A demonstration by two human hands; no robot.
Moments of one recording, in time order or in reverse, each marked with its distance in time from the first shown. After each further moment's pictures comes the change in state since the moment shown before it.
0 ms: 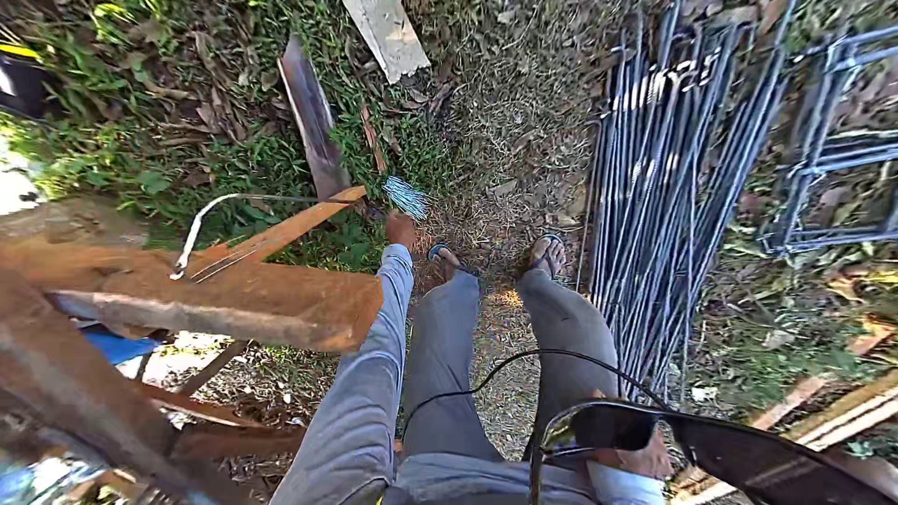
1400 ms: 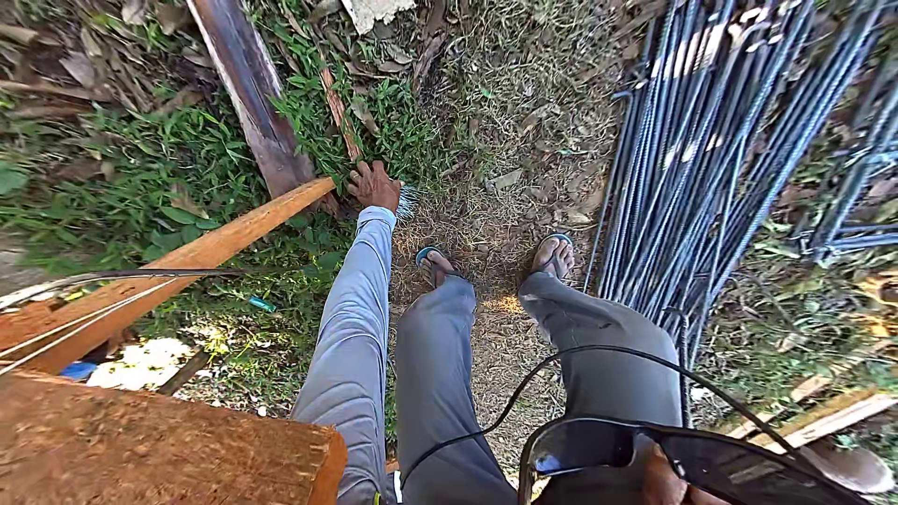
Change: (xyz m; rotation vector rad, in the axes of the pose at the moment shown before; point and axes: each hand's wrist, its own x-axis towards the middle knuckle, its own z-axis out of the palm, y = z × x) left_hand 0.138 0.024 0.039 0.959 0.199 0.391; right_hand 0.041 -0.007 0.038 0.013 0.279 -0.208
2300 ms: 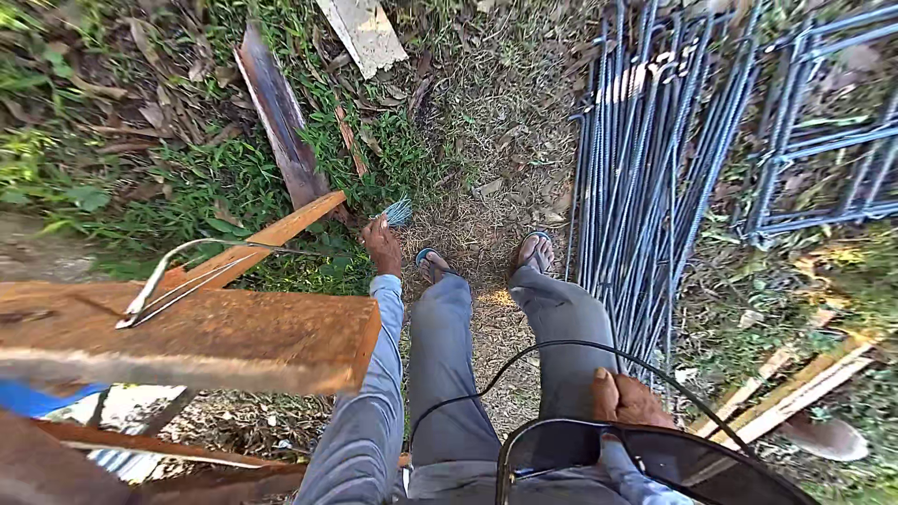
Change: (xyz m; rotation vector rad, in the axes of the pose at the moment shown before) left_hand -0.163 -0.038 -0.029 -0.568 0.315 0.076; right_hand 0.006 -0.027 -0.039 -0.013 -0.179 0.200
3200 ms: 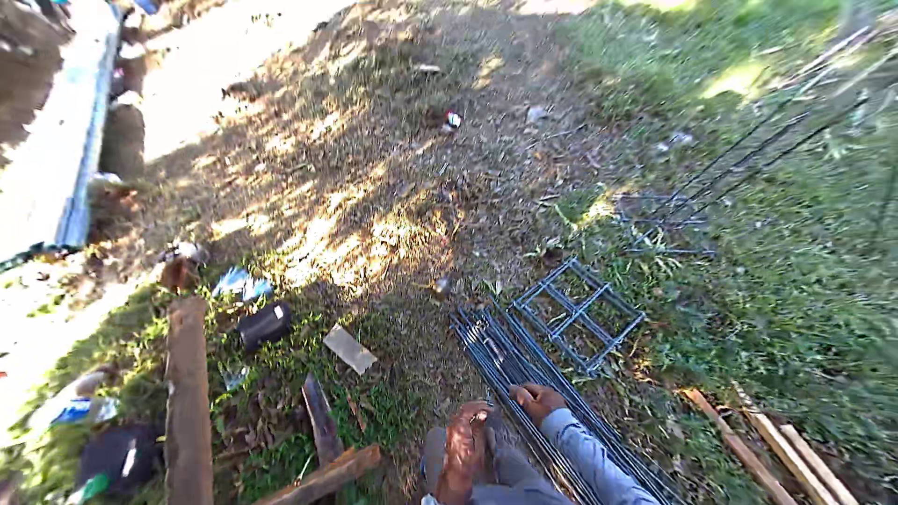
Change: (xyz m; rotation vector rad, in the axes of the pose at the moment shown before) left_hand -0.227 0.478 -0.343 -0.685 -0.546 0.869; right_hand 0.075 0.006 -0.341 0.655 -0.211 0.149
